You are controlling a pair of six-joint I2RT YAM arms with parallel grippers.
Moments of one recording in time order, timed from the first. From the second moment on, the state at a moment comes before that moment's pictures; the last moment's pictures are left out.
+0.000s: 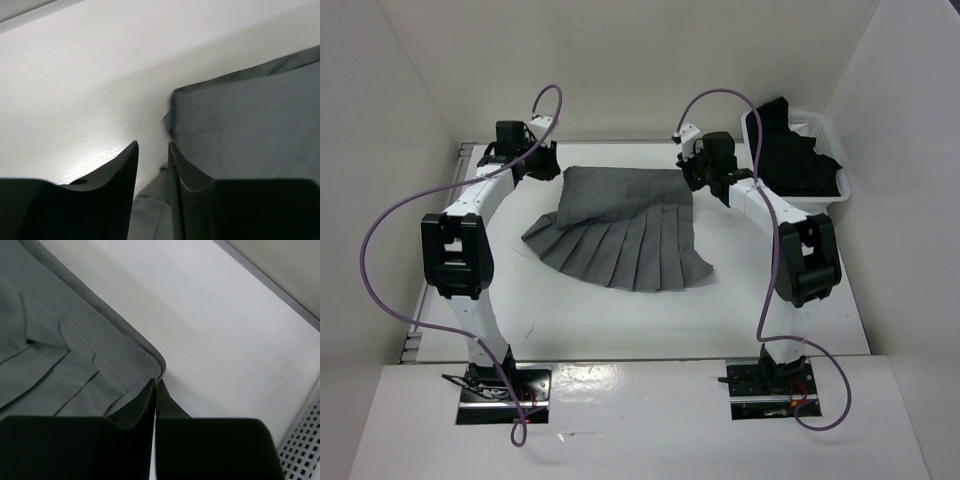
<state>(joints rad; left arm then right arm) -0.01 1.94 1.60 -0.30 0.37 0.17 0.29 1.86 1.42 -0.10 -0.18 -0.34</state>
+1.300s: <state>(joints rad) -0.14 1.95 1.42 -0.44 0.14 0.14 0.34 1.84 1.43 -0.35 -0.01 -0.22</state>
